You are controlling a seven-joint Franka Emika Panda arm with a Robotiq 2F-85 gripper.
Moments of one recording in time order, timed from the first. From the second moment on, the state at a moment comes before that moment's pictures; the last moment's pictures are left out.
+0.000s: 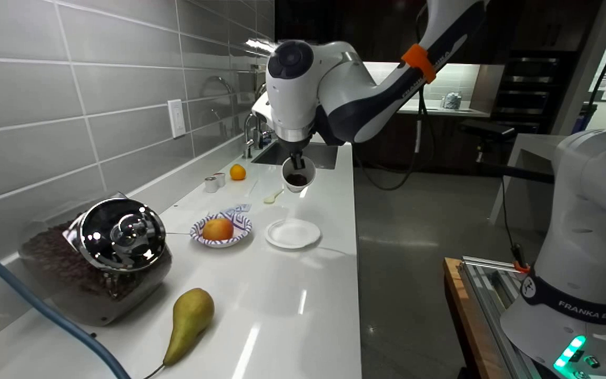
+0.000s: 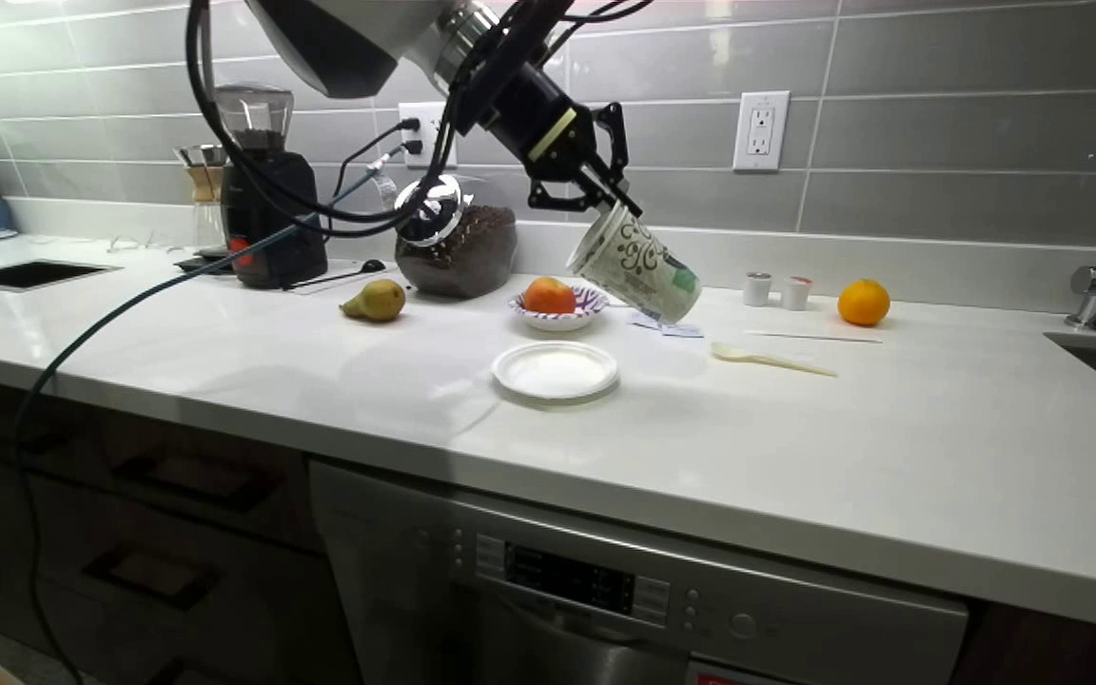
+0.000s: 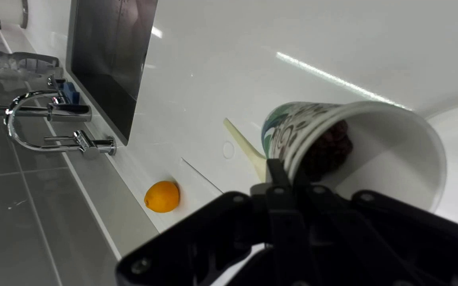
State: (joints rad) arm -0.04 0.06 -0.07 -2.23 -1.15 2.25 0.21
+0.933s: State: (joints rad) arm 0.03 0.13 0.00 -2.21 -1.21 1.93 0.33
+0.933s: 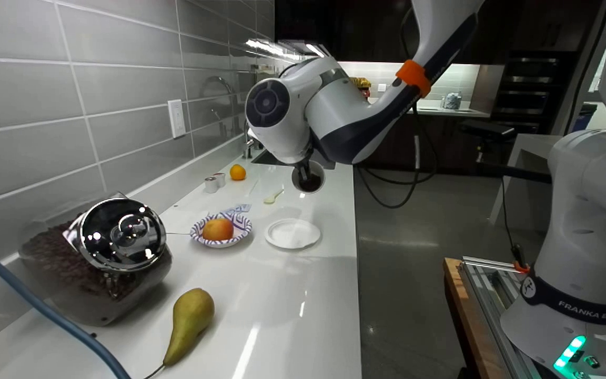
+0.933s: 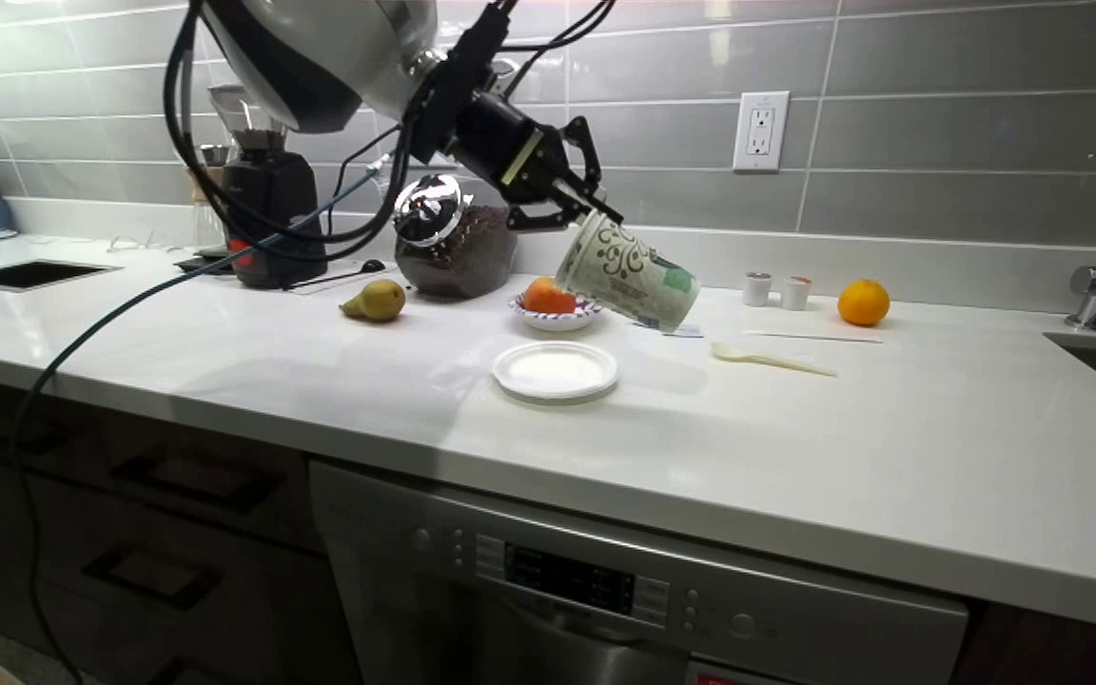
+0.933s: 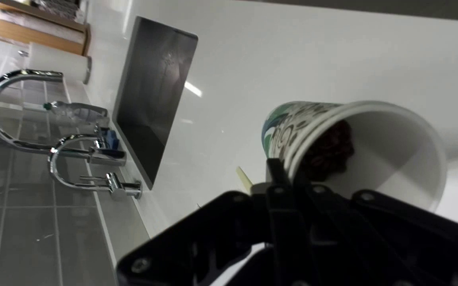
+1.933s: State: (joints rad) arm 0.11 0.36 0.05 -2.07 -1.45 1.50 0.48
